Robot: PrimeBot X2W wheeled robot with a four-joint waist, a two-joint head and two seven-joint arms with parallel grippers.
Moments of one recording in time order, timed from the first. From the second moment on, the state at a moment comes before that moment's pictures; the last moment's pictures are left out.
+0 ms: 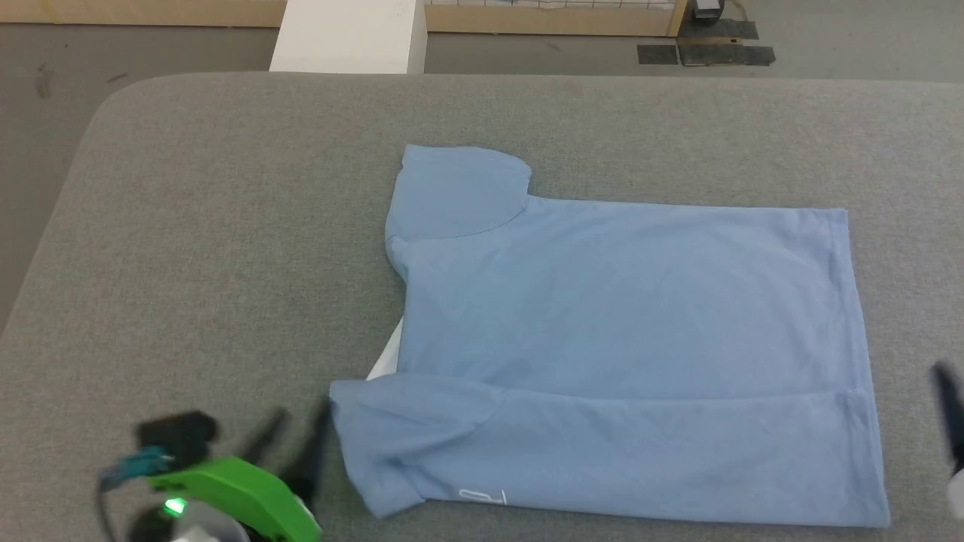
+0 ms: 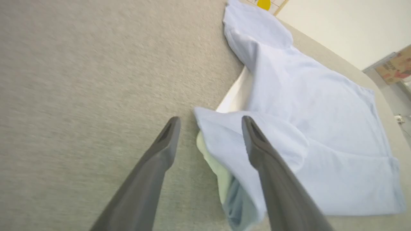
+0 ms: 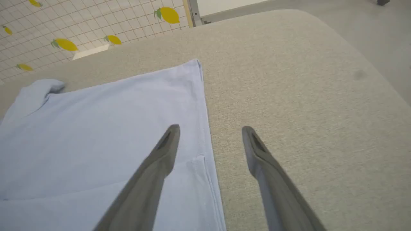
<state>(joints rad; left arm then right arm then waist) 0.10 0.23 -0.13 -0.09 -0.69 -0.01 0.25 0.09 -0.11 -0.43 -0.23 0.36 0.13 0.54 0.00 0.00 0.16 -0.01</state>
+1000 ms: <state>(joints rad) -0.84 0.34 -0.32 0.26 -0.36 -0.11 0.34 -0.19 -0.13 -0.22 -0.20 0.23 0.13 0.04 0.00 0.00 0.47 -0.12</state>
